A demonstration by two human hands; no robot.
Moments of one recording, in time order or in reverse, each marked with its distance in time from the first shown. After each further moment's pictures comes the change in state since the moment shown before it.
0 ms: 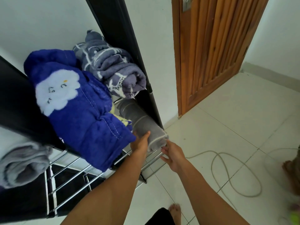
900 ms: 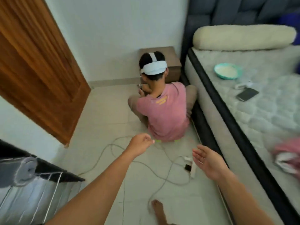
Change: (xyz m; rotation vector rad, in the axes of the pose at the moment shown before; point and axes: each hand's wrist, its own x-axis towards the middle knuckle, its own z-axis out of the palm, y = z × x) left_hand -0.452 -0.154 0.070 0.883 -1.267 0.785; right_hand -0.477 0.272 -0.352 0.829 0.792 -0.468
